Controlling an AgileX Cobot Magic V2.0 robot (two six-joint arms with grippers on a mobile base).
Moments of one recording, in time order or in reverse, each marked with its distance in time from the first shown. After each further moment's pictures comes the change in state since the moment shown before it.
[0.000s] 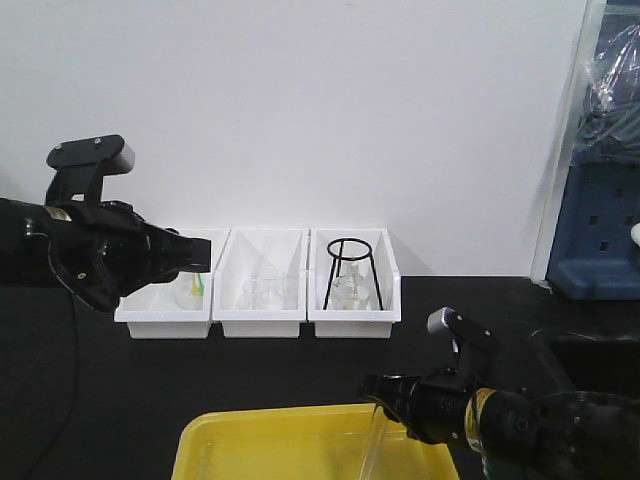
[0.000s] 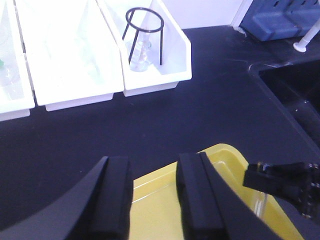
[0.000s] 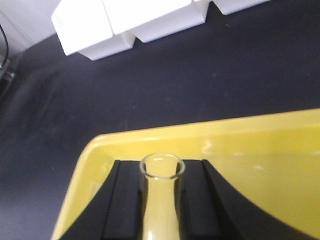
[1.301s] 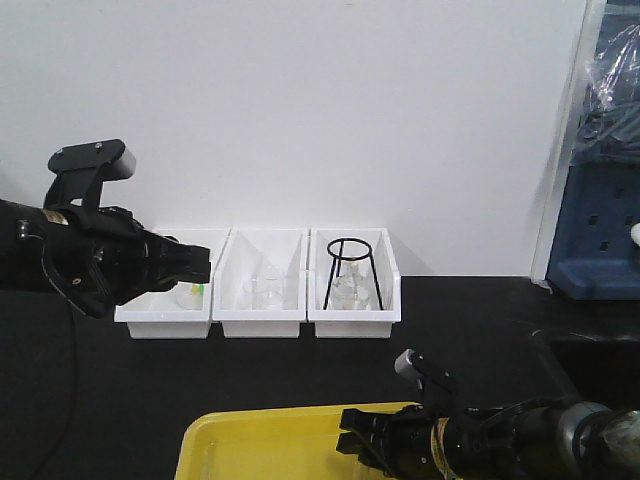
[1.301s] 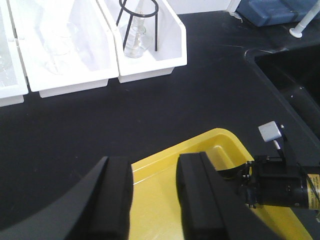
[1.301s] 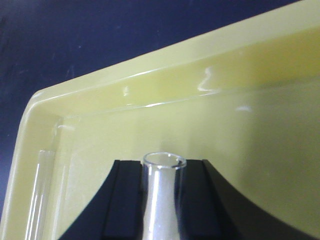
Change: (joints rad) left arm 0.000 -0.005 0.000 0.000 0.056 0.001; right arm 0.001 0.247 -0.129 -0.343 -0.022 0.384
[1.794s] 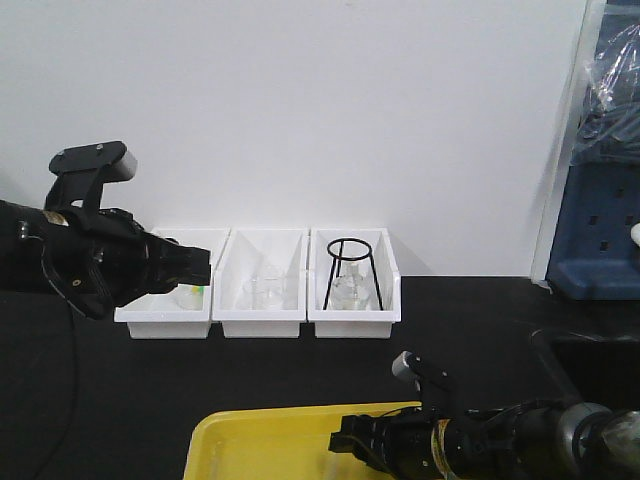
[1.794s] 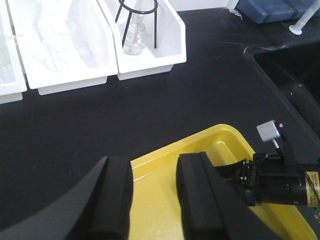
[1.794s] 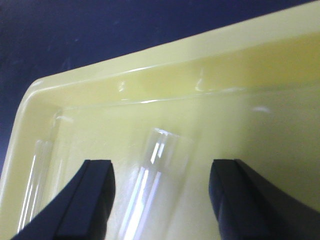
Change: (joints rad) left arm 0.000 0.000 0.000 0.001 0.009 0.000; right arm 0.000 0.000 0.000 -0.008 -0.014 -0.070
